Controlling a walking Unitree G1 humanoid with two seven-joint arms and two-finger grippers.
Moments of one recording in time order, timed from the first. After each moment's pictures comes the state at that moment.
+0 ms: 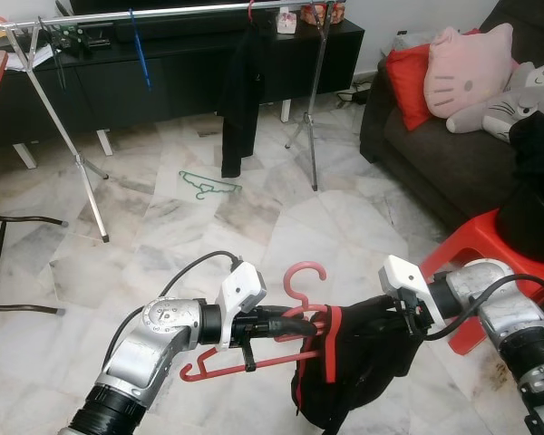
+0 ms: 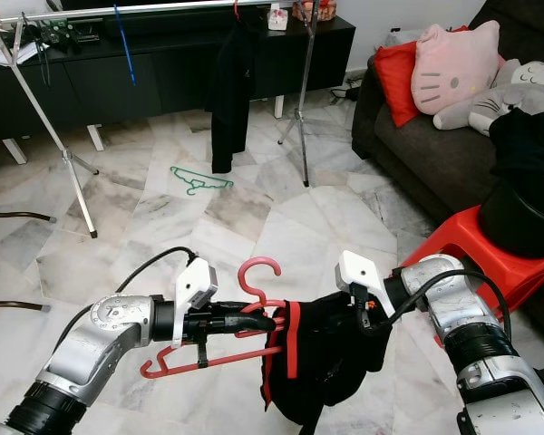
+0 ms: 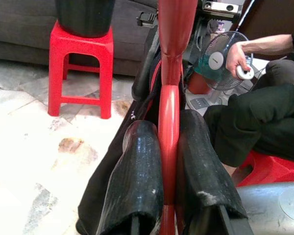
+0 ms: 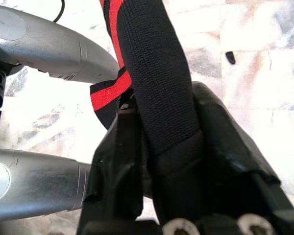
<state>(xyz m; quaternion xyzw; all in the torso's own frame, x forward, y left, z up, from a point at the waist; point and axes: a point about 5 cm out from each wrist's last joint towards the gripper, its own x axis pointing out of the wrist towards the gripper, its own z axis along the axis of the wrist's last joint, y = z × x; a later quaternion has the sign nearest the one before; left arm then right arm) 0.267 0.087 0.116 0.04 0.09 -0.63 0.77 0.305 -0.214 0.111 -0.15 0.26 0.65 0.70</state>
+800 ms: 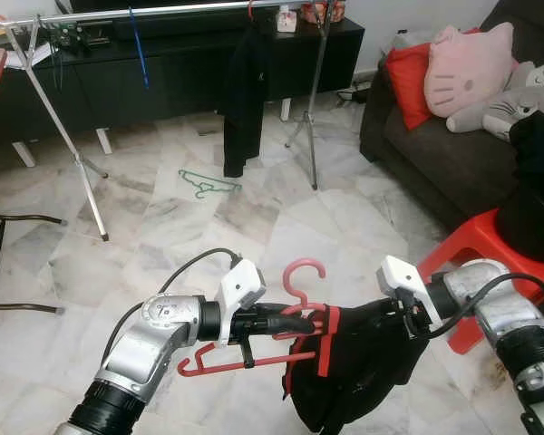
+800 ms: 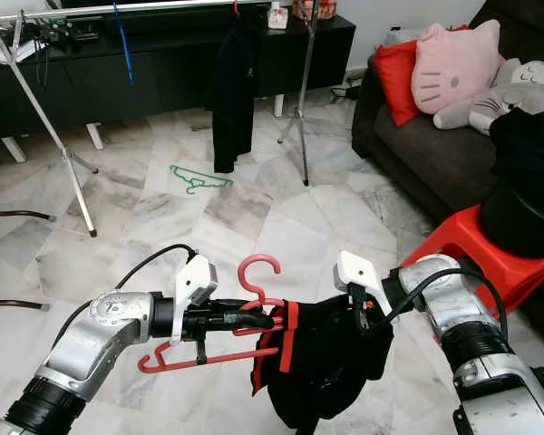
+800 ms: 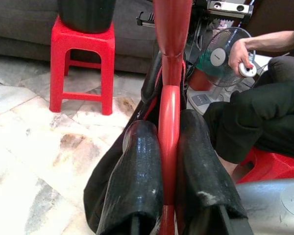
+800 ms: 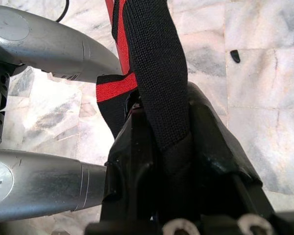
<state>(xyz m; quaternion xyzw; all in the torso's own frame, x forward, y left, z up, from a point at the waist) 0.270 0.089 0.118 0.05 0.10 -0.63 0.77 0.306 -0.211 0.109 -0.15 0.26 0.65 0.70</state>
